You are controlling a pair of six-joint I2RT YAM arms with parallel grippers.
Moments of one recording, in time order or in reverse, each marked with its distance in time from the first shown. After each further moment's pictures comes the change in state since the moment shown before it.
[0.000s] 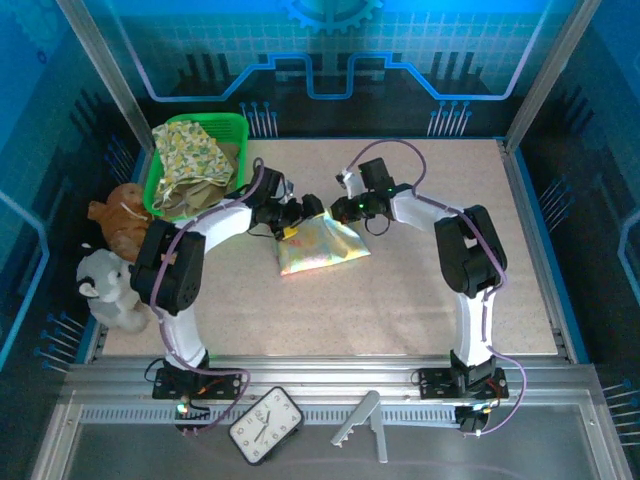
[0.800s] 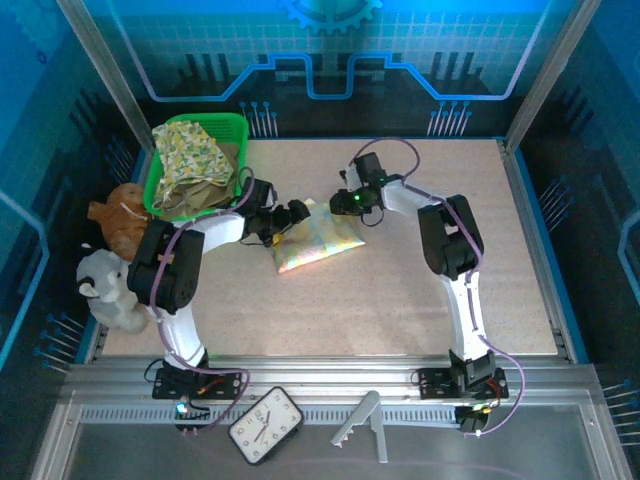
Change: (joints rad) left arm 0.053 -0.028 -0.142 0.158 -0.063 -0.053; right arm -0.033 0.229 0.258 -0.145 0.105 0.126
